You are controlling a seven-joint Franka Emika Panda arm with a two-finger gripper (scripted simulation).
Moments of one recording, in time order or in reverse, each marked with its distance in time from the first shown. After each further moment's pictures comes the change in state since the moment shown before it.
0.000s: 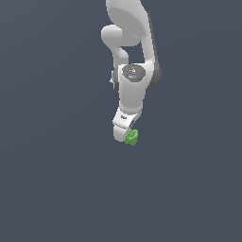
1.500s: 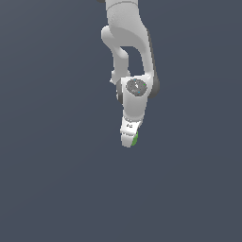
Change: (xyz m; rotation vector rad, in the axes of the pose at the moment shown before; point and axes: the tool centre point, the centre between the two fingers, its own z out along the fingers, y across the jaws) arm 0.010 -0.017 0.055 0.009 0.002 -0.182
